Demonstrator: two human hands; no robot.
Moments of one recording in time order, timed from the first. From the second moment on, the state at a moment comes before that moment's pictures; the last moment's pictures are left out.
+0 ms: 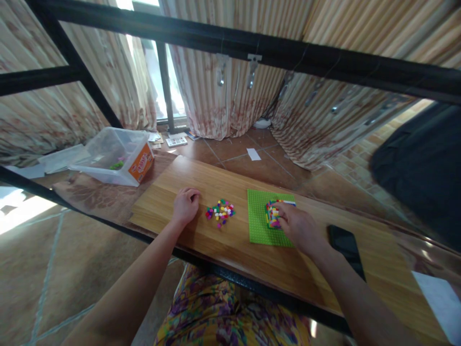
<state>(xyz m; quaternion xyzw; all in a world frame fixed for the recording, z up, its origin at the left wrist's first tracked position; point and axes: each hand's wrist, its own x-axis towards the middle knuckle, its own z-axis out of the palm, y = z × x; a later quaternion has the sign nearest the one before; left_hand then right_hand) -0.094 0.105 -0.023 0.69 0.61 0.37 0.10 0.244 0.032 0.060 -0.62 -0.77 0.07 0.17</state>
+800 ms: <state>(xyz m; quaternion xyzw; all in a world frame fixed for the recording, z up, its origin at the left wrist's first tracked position) -0.094 0.104 -0.022 0.69 0.61 0.37 0.11 0.255 0.027 0.049 -0.70 -0.66 0.04 0.27</state>
